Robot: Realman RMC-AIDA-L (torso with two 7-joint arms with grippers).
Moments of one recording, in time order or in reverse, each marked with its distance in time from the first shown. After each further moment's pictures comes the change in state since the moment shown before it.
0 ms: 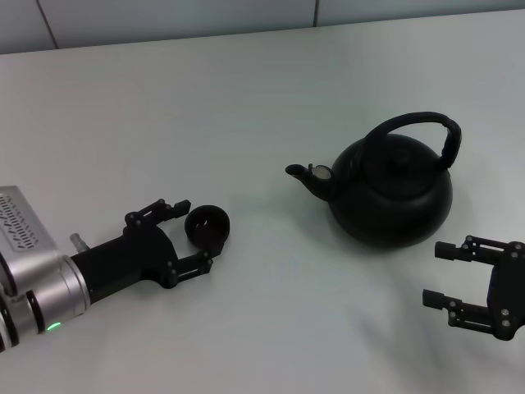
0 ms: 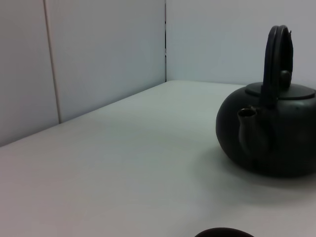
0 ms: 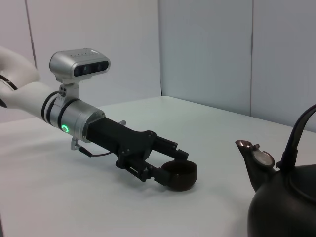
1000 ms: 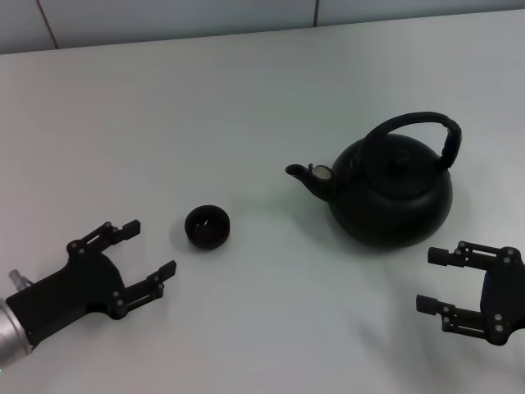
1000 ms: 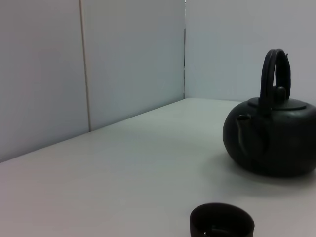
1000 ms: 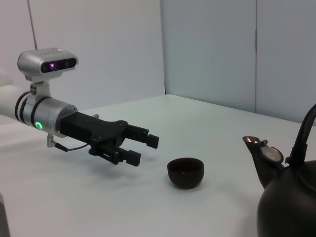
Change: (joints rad) left arm 0.183 0.006 -0.017 0.146 0.000 0.189 -0.017; right arm 0.002 0.000 -0.014 0.029 -0.003 0.015 -0.003
